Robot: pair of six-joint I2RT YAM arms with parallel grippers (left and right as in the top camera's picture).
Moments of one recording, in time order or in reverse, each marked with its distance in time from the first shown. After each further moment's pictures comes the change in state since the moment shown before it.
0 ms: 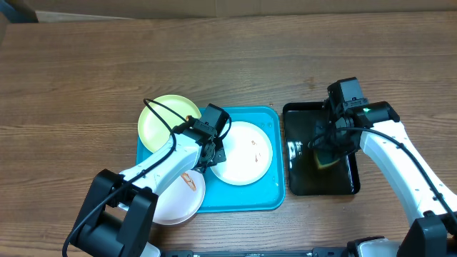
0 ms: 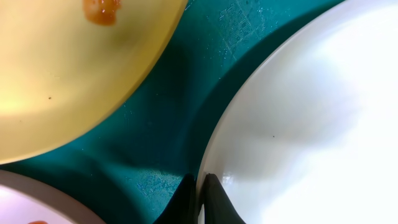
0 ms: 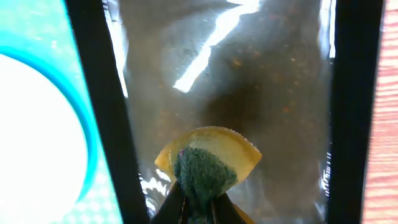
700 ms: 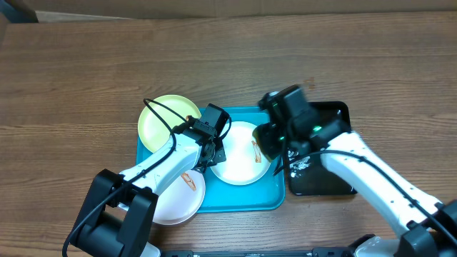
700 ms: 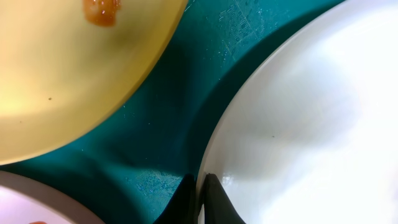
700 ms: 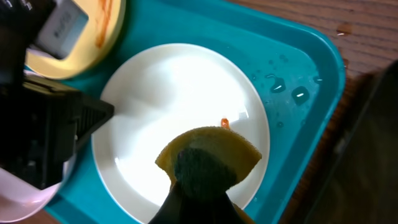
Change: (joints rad) left arm 0.000 0.000 0.000 0.001 0.000 0.000; right arm 0.378 0.024 0.002 0.316 -0.074 -0.100
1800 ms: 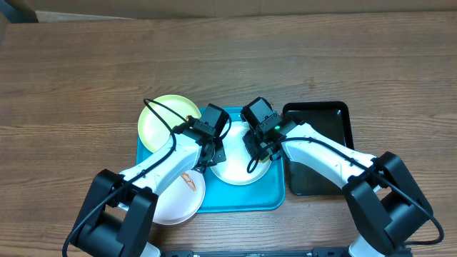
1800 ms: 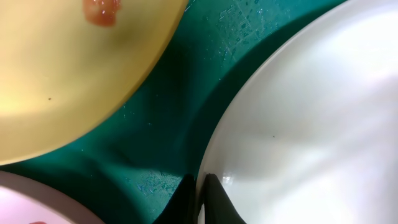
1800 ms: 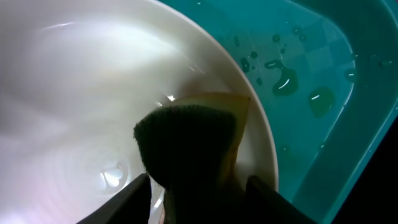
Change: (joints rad) left arm 0.000 0.000 0.000 0.000 0.000 0.000; right arm 0.079 0.285 0.030 0.080 0.190 -0.006
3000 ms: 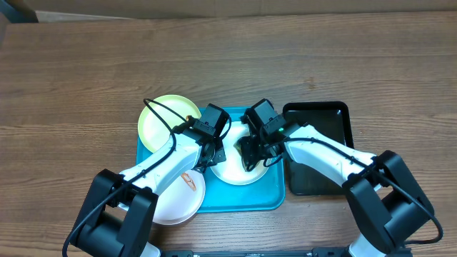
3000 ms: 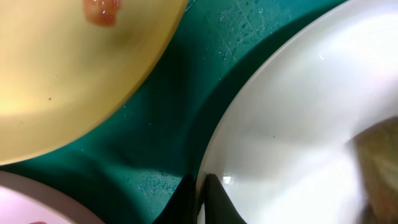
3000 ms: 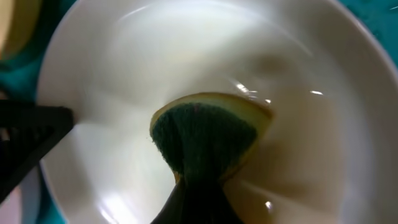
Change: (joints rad) left arm 0.000 0.000 0.000 0.000 0.000 0.000; right arm -0.041 0.000 -0.039 0.072 -0.340 0.179
